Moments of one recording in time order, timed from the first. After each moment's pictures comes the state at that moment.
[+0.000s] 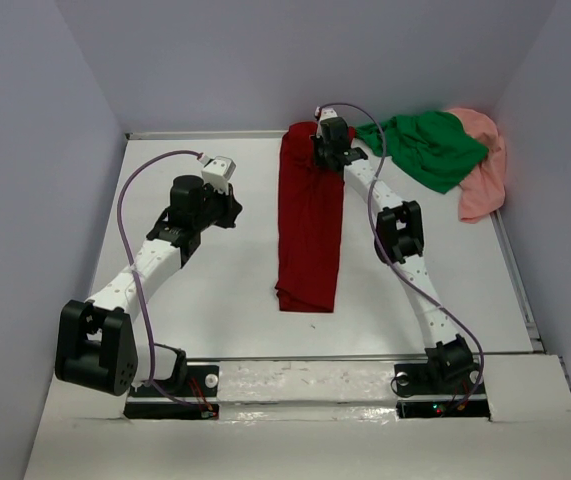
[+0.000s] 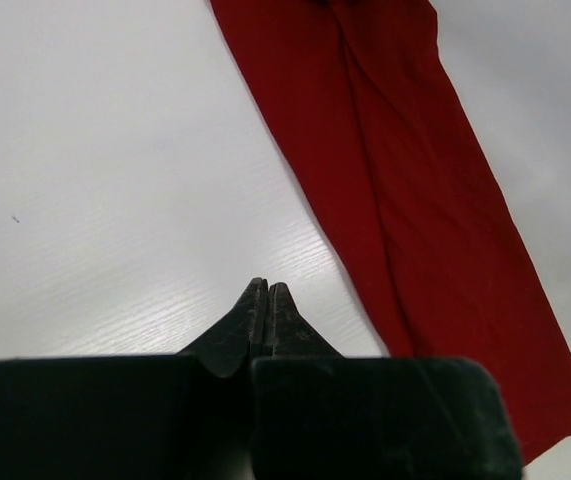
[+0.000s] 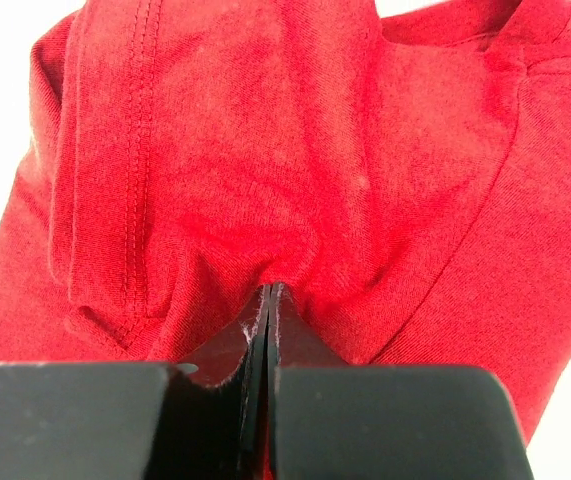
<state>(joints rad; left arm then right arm) -0.27 1.29 0.84 0.02 0.27 -0.09 0.37 2.83 2.68 -0.38 0.10 0.09</state>
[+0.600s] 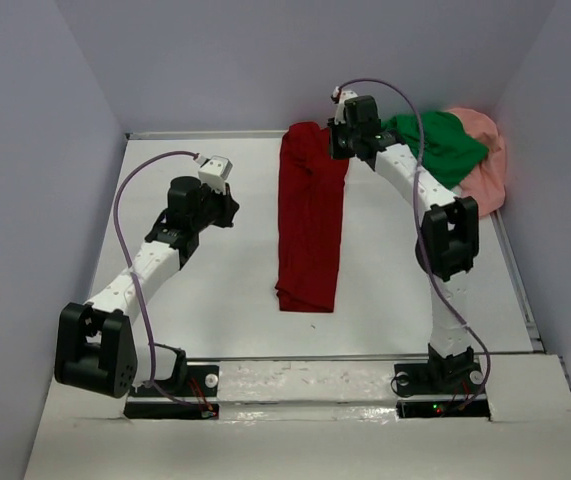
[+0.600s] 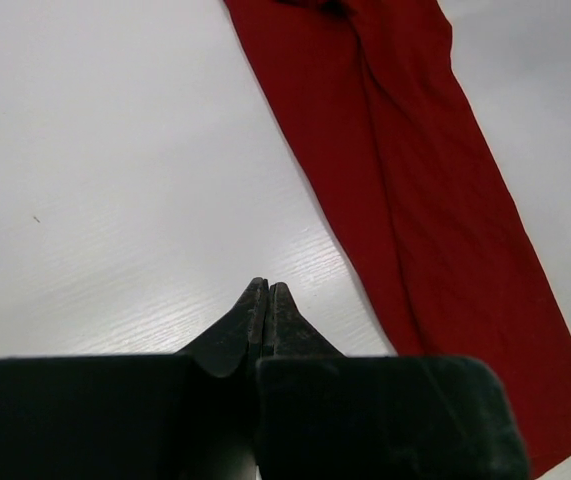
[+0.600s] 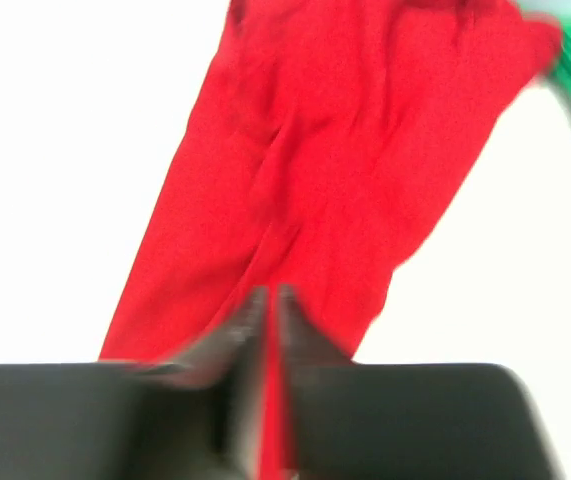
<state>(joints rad) -0.26 1.28 0.82 0.04 0.24 -0.08 0.37 2.23 2.07 -0.44 -0.06 0.10</state>
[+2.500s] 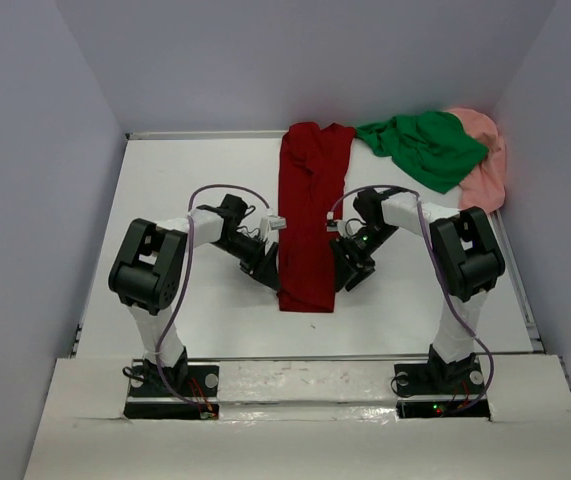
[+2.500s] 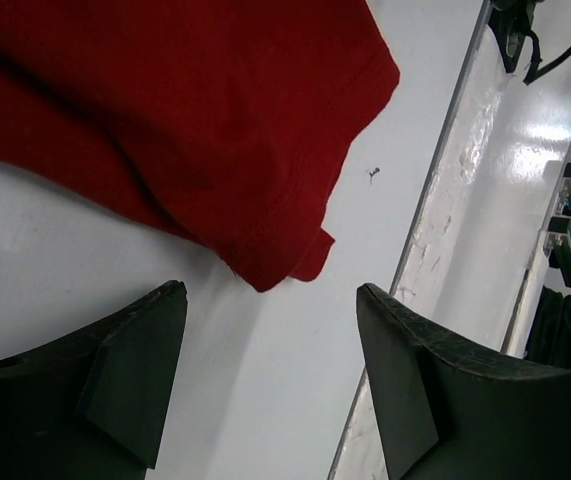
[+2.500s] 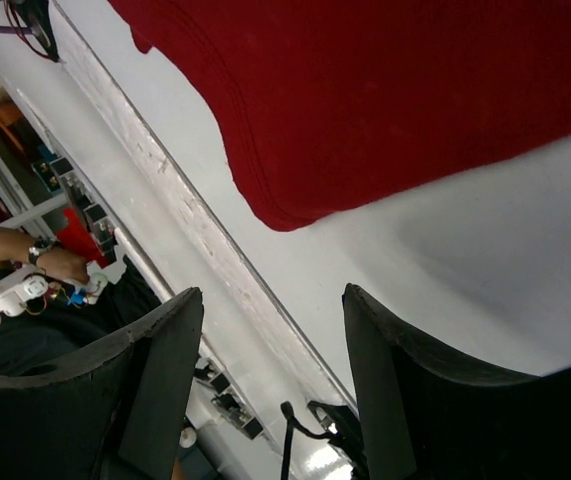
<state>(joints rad) -0.37 1.83 1.05 -0.66 0.97 0.36 0.38 1.93 1.28 -1.07 -0.81 -0.22</state>
